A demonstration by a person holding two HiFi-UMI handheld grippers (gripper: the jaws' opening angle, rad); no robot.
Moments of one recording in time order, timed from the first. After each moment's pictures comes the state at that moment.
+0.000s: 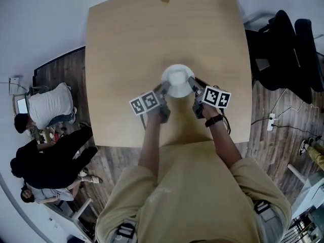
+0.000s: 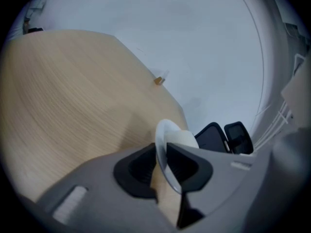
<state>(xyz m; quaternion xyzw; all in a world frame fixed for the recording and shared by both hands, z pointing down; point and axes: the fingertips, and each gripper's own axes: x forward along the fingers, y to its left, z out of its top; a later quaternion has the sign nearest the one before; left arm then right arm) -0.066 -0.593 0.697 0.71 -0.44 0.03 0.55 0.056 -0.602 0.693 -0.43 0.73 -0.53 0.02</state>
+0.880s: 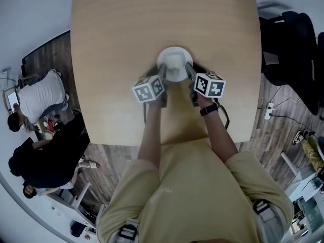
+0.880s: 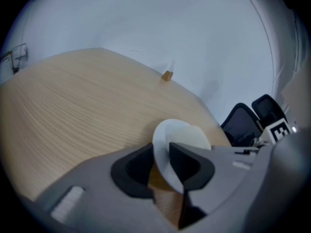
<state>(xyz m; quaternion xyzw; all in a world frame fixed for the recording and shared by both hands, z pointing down) -0.092 -0.670 0.771 0.71 -0.50 0.16 0.46 0.029 -0.666 0.769 -0.47 0.73 -0.49 -0.12</state>
